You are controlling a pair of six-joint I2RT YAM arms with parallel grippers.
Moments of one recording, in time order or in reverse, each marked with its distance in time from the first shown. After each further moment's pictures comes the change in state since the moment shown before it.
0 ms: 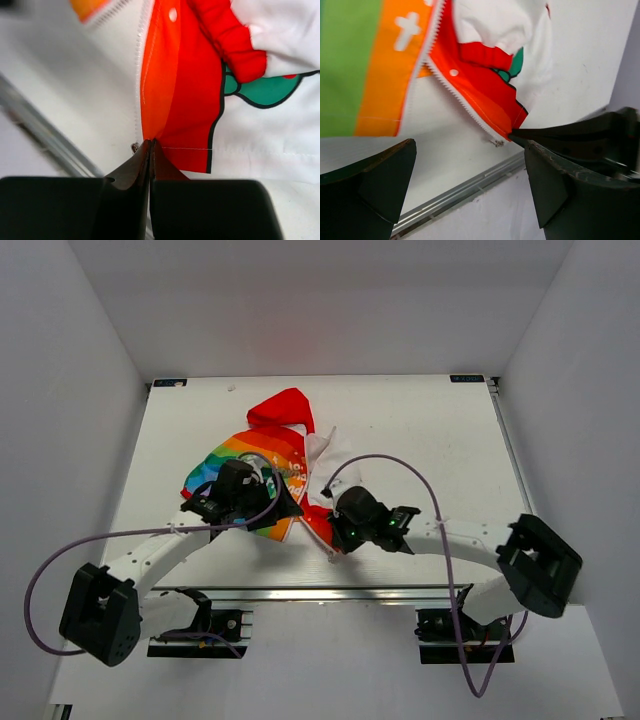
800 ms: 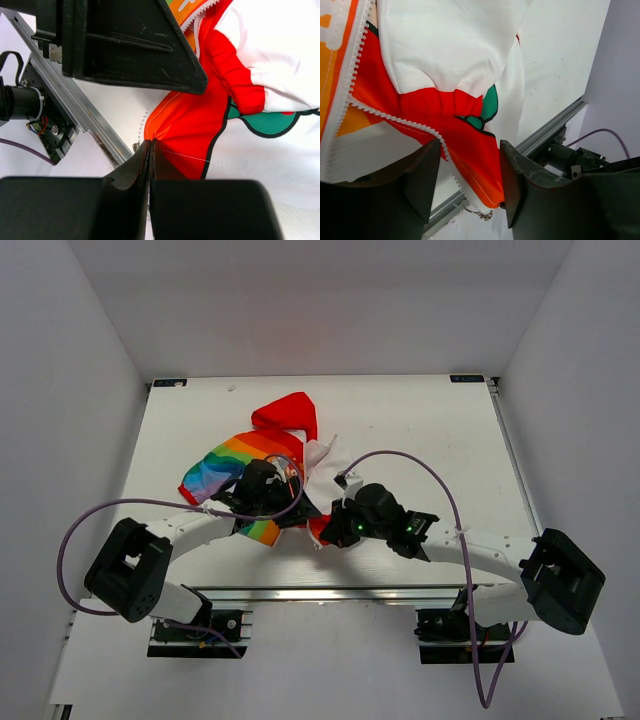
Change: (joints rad) left arm -0.106 0.266 -0.001 0.315 0.109 -0.132; right arm -0.031 -0.163 -0.109 0.255 -0.141 0.223
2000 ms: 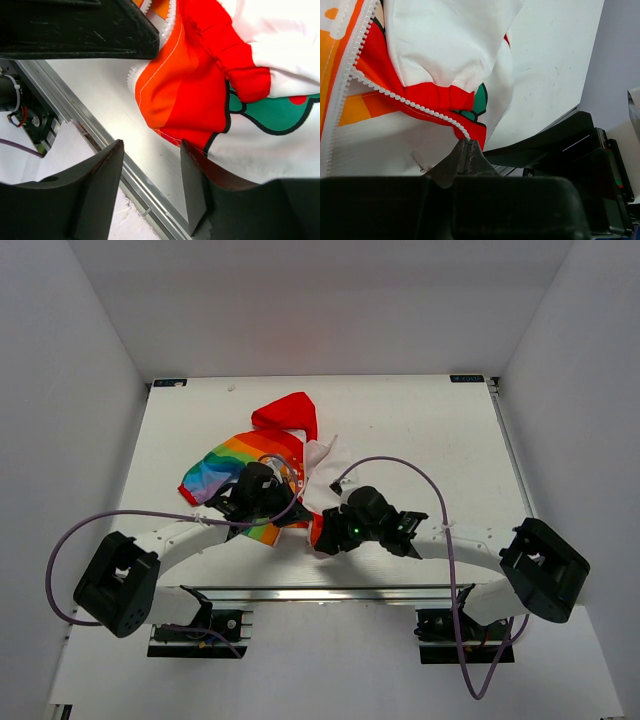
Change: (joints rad) left arm -0.020 -0.087 -0.029 -0.010 -0.068 -0.034; right arm -0.005 0.095 0.002 -0.021 -0.031 0.019
